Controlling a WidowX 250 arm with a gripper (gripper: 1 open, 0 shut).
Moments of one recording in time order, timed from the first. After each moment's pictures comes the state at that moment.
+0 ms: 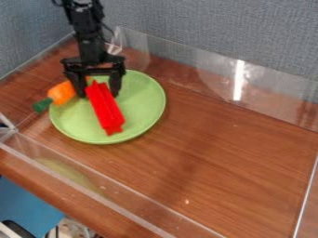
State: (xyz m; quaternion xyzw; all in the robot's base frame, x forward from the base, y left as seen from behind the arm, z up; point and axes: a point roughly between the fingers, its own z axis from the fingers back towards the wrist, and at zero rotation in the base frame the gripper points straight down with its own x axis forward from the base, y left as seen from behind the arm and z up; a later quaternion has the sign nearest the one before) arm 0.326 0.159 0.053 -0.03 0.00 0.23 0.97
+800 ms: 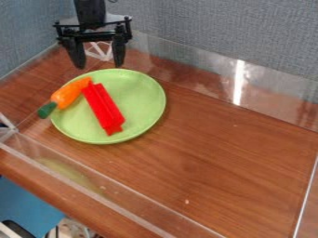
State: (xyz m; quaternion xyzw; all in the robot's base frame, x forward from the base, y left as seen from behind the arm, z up) arm 0.309 0.122 0.112 -0.03 -0.02 0.25 0.97
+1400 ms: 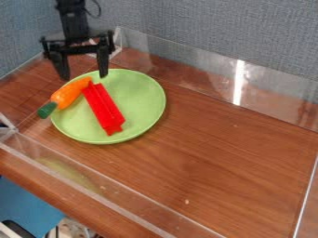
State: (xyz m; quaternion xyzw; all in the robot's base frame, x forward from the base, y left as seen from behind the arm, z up) arm 0.304 0.150 0.082 -0.01 0.00 0.33 0.94
